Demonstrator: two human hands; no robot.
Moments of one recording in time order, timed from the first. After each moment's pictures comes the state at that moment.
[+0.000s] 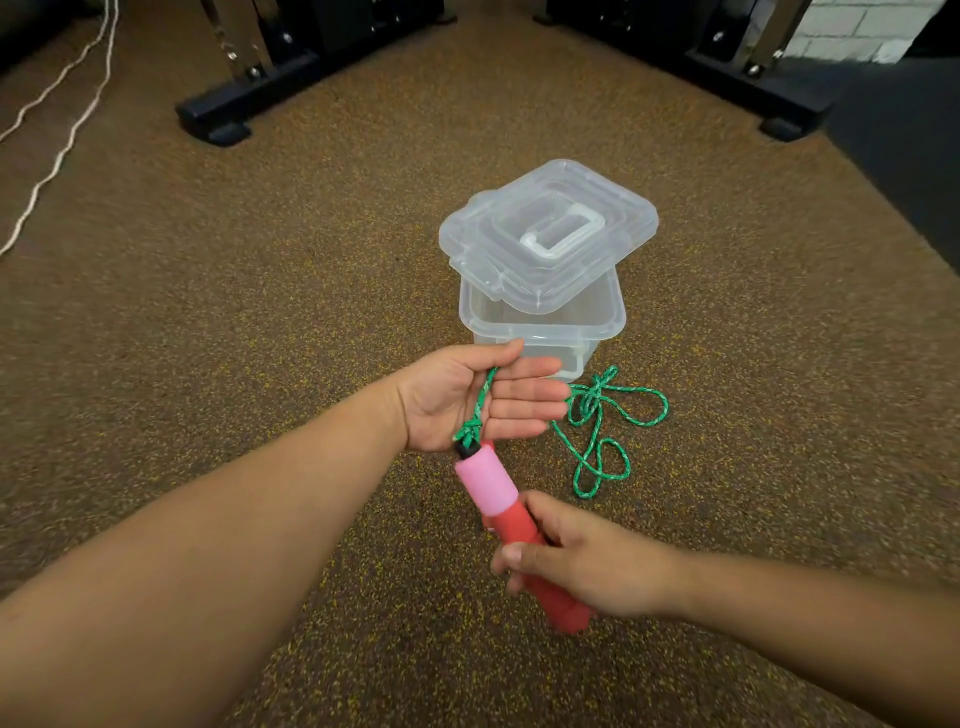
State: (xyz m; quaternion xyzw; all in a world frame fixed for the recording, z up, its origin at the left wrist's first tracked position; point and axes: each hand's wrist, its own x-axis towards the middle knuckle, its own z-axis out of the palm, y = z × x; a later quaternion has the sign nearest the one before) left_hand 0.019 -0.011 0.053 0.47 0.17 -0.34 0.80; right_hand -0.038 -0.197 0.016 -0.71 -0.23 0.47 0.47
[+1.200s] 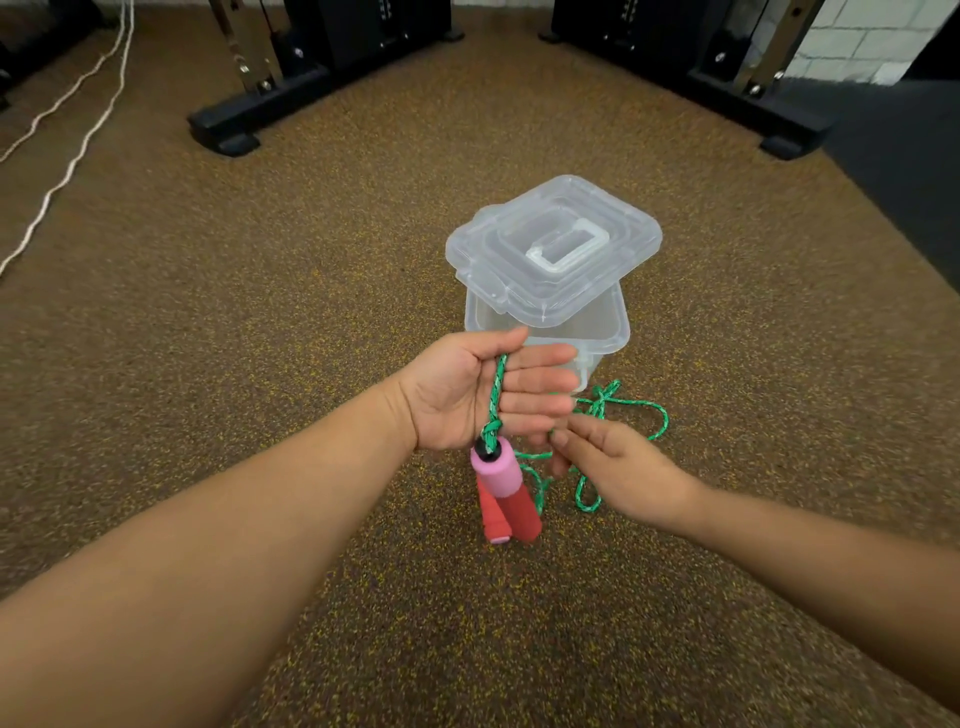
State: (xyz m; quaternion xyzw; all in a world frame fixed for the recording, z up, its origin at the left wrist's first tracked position) left_hand 0.021 -0.010 0.077 0.41 0.10 -0.34 0.84; right_hand 0.026 -0.202 0.018 -0.79 -0.23 0.28 0.49
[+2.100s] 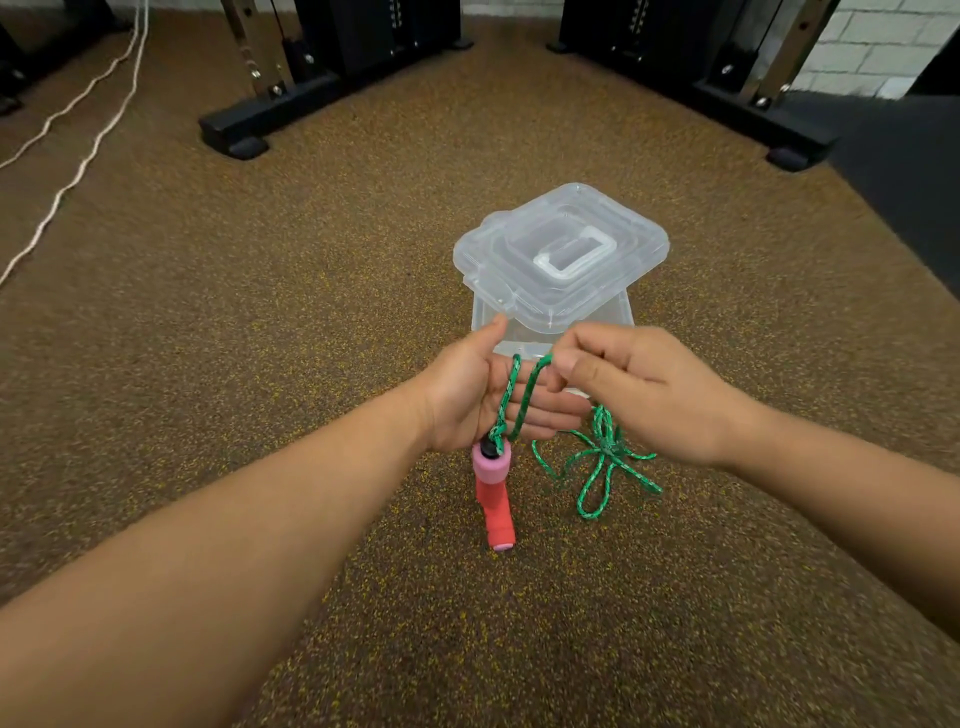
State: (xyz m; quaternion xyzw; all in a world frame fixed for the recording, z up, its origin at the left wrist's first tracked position) left_hand 0.024 -0.014 0.063 0.53 0.13 -0.31 0.78; right_hand 0.044 -0.187 0.114 -0.81 -0.37 0.16 0.43
